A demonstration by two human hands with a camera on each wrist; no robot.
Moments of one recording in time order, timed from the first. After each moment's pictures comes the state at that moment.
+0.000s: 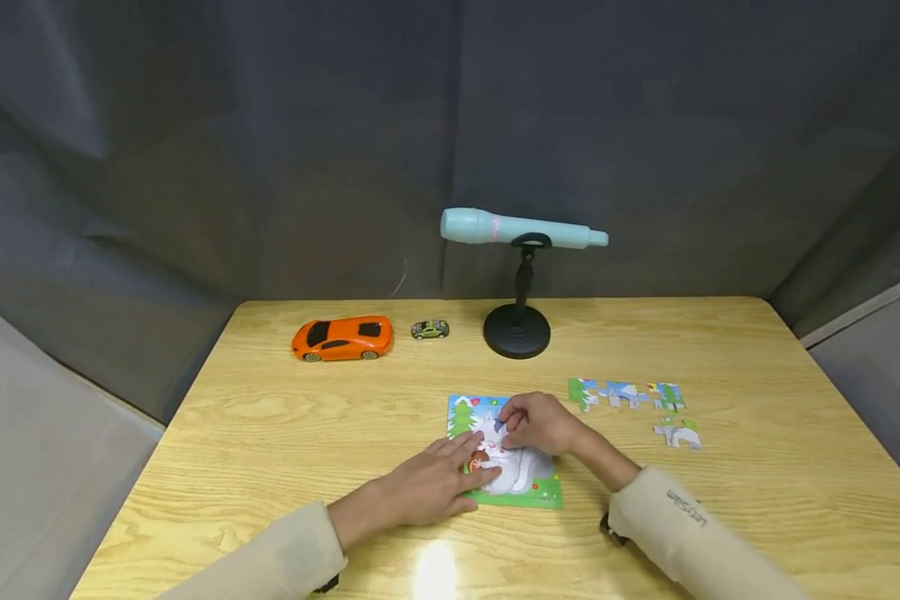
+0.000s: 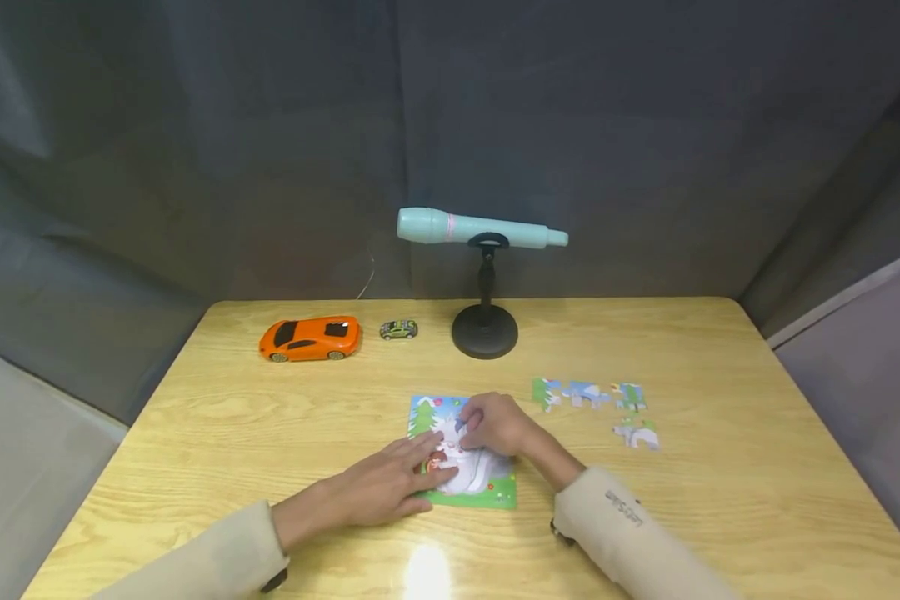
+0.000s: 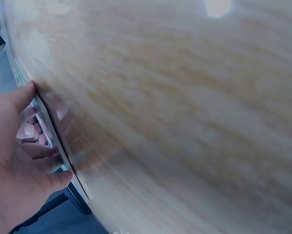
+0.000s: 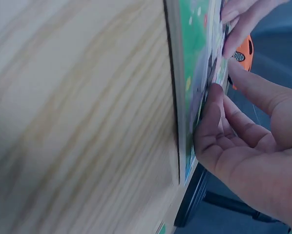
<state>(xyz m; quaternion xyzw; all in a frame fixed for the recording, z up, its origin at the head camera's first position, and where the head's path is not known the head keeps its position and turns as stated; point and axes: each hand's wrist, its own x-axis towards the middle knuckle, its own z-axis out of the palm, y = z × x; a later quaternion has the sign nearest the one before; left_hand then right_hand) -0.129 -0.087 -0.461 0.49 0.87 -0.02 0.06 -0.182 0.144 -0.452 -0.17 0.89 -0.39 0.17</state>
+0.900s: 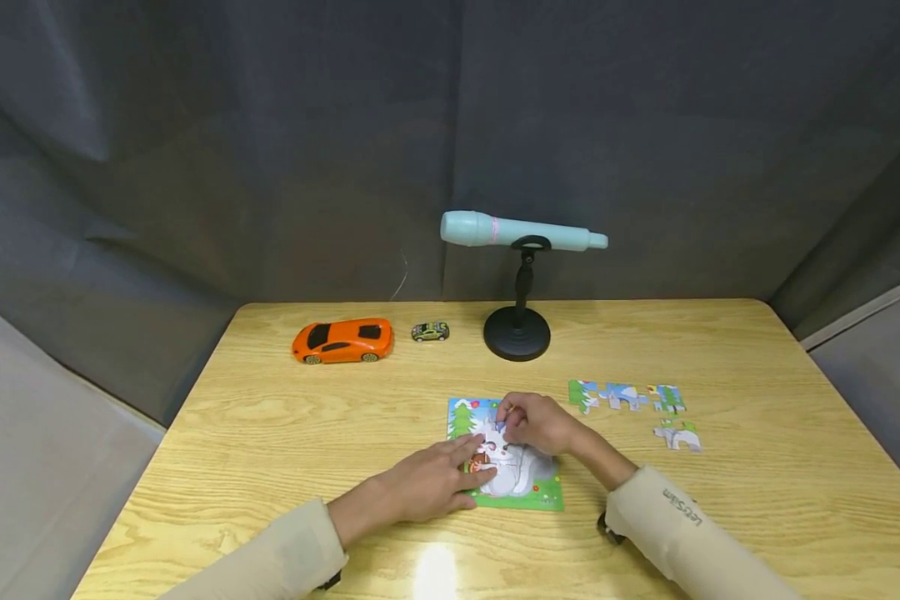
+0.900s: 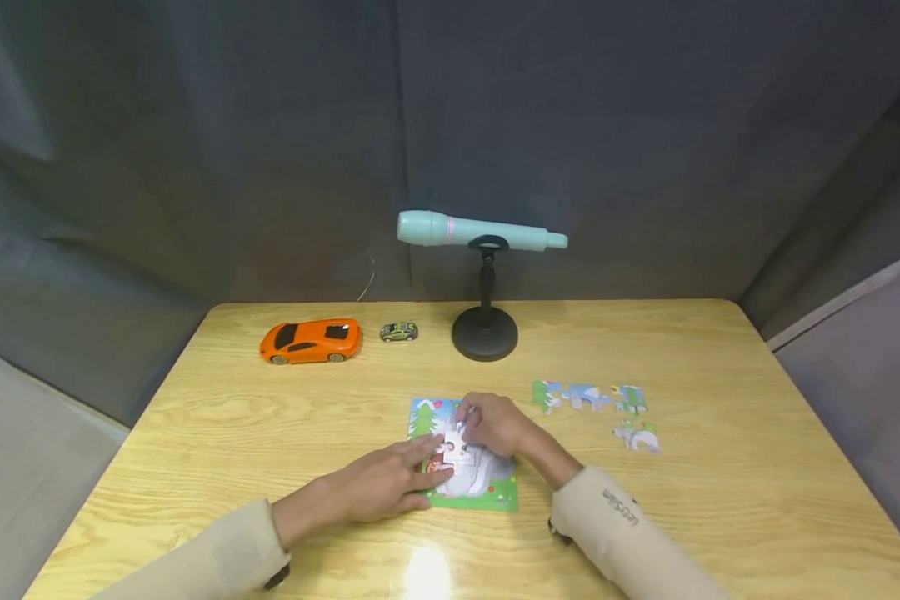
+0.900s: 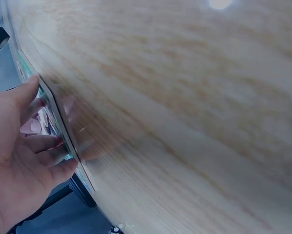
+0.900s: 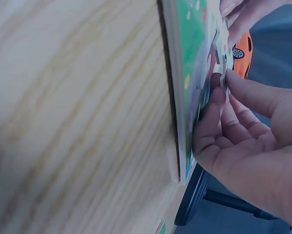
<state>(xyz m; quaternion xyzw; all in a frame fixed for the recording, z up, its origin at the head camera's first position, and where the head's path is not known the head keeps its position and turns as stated) -0.133 -0.086 -0.452 0.50 0.86 -0.02 0.06 -0.183 0.142 -0.448 -0.19 0.88 -0.40 0.18</state>
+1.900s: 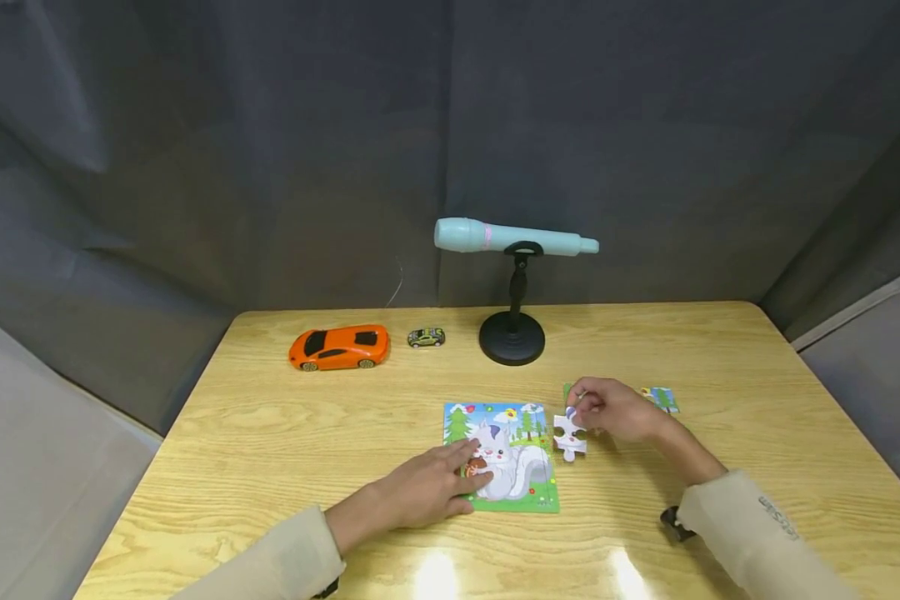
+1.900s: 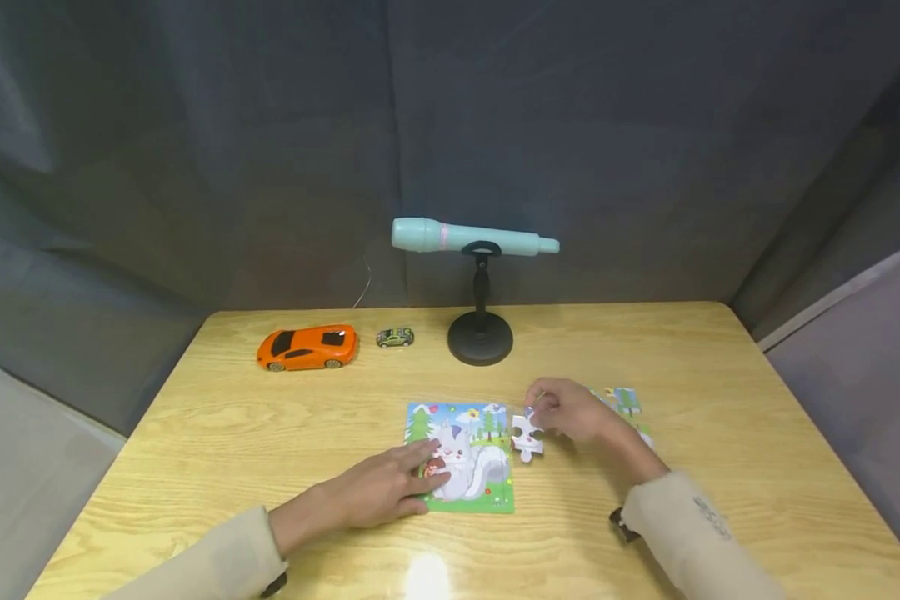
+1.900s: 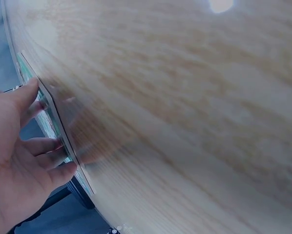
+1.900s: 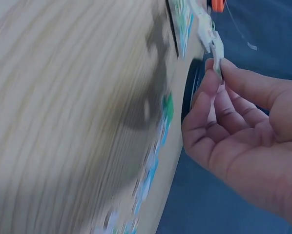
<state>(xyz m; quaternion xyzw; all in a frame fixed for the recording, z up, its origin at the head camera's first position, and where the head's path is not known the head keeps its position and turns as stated) -0.131 -0.085 -0.455 0.50 0.86 -0.02 0.05 -0.184 0.243 -0.427 -0.18 0.84 -0.47 0.21</state>
